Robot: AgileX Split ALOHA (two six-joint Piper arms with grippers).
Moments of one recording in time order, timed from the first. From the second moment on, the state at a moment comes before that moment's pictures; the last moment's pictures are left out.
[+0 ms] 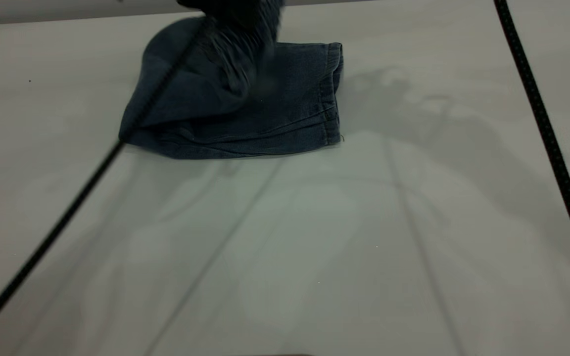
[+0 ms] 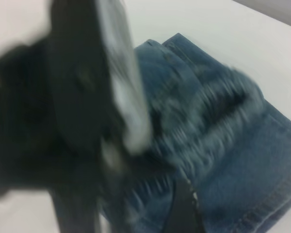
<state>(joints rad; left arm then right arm) -0.43 2.09 -1.38 -0.52 0.22 0.67 0.34 1.99 -1.61 0.66 0.60 -0.59</state>
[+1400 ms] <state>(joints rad) -0.38 2.02 -1.46 -0.11 0.72 0.24 0.34 1.99 -1.61 0.67 0.69 -0.59</state>
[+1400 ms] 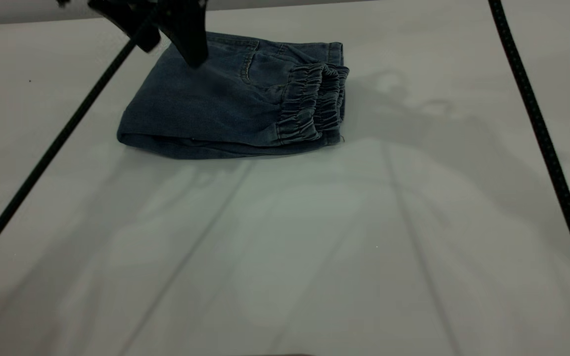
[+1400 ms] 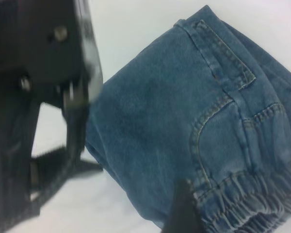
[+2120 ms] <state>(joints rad) -0.41 2.21 -1.49 -0.08 0.53 0.34 0.34 1.99 -1.61 0.69 0.70 -0.59</state>
